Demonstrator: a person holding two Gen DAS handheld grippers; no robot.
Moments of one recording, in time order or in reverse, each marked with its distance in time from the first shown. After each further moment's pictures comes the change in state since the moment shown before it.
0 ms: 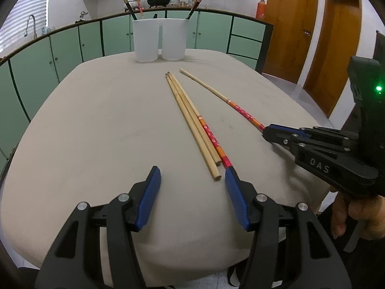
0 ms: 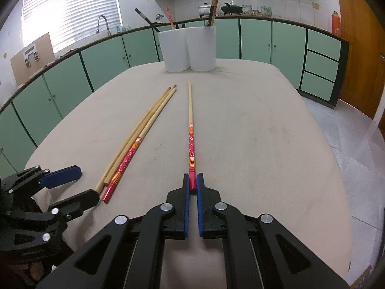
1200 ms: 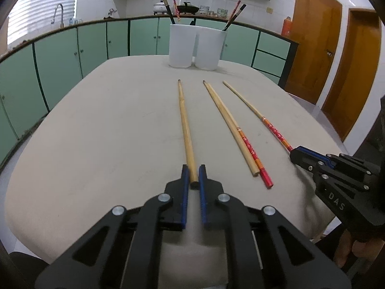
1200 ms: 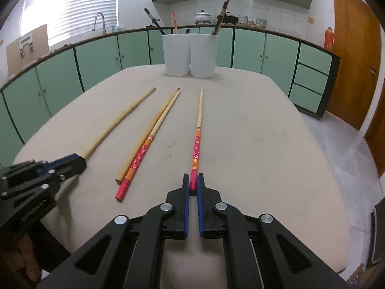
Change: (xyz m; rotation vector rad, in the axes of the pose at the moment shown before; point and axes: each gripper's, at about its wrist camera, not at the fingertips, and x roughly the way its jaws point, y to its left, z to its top) left arm -0.014 0.034 -0.005 -0.138 -0.058 0.076; right arm -0.015 0.037 -0.003 -0.035 -0.050 -0.101
